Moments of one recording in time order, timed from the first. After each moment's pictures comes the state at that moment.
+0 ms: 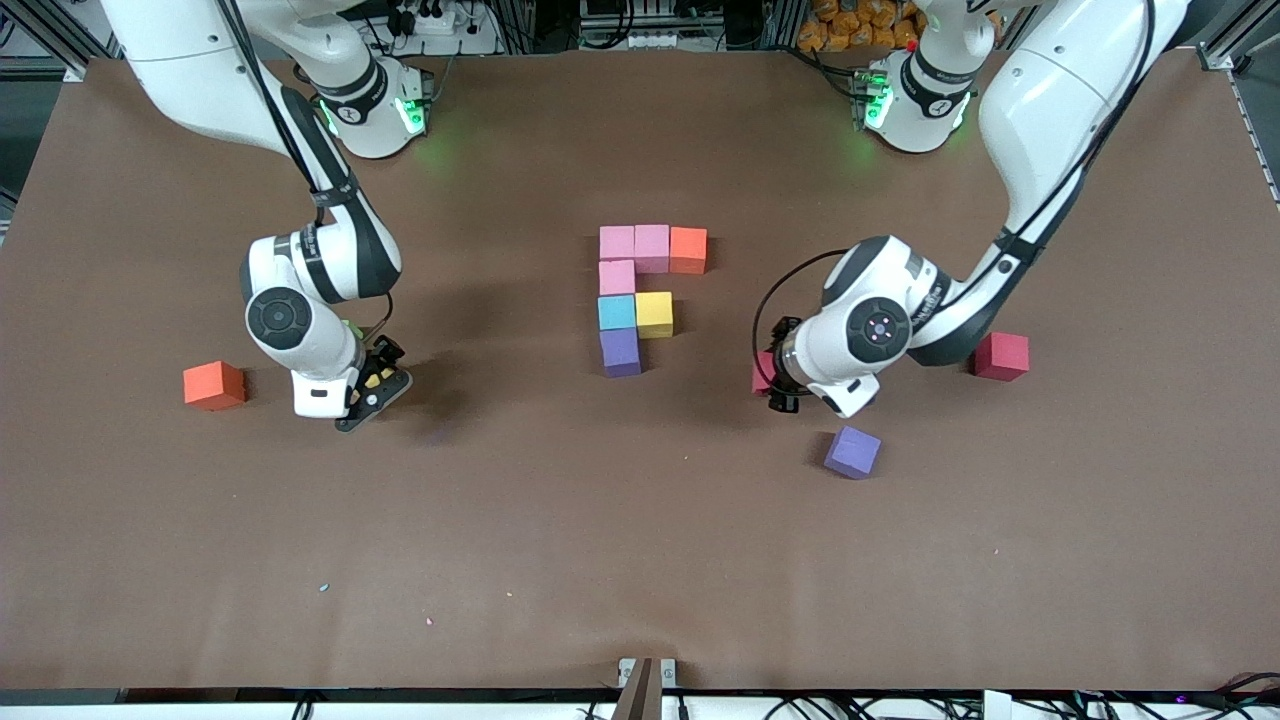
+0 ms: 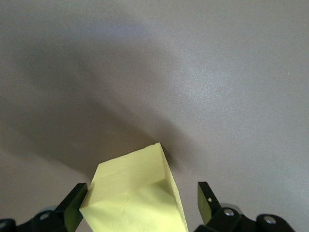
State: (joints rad) left arm 0.07 0.66 -0.66 -1.82 0.21 2.30 -2.22; right arm 0.27 0.42 -0.10 -2.13 -0.12 2.46 -0.49
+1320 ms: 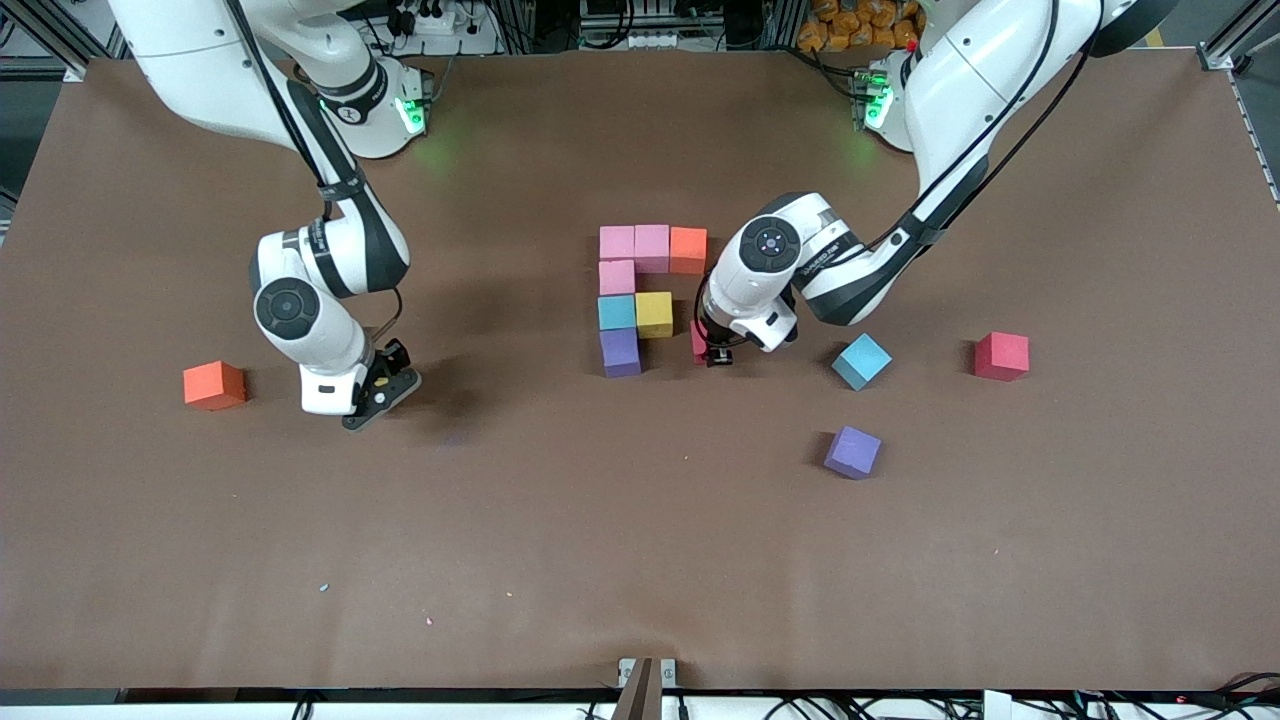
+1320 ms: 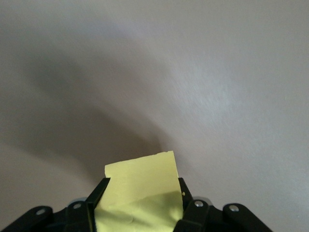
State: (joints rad) left arm -0.08 0.66 -0.66 -1.96 0.41 2.51 -2.59; right arm 0.31 0.41 -0.09 -2.07 -0.05 2.41 -0.42
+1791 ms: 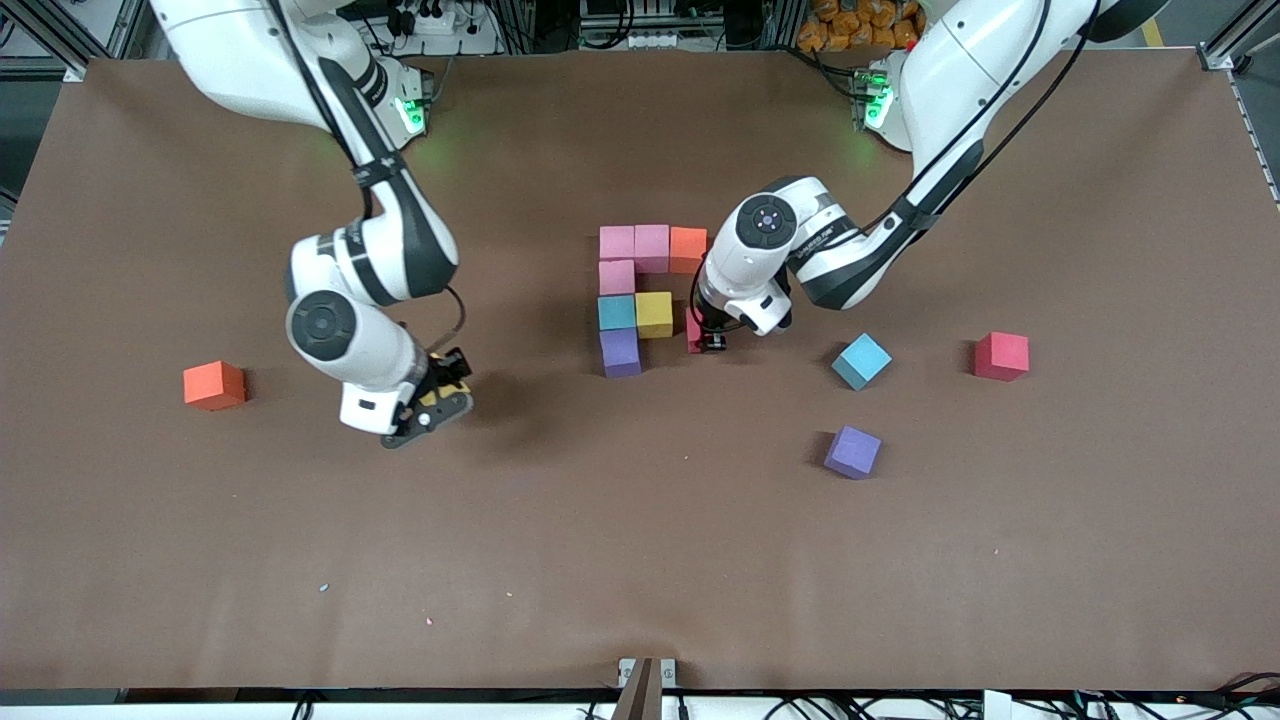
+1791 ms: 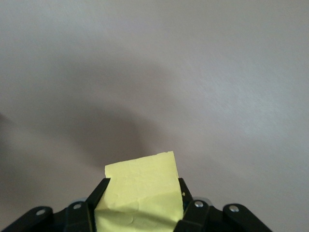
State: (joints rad) left arm -0.08 0.60 -0.68 -2.03 0.41 2.56 -2.59; right arm 0.44 0.49 -0.08 -1.77 0.10 2.18 -0.16
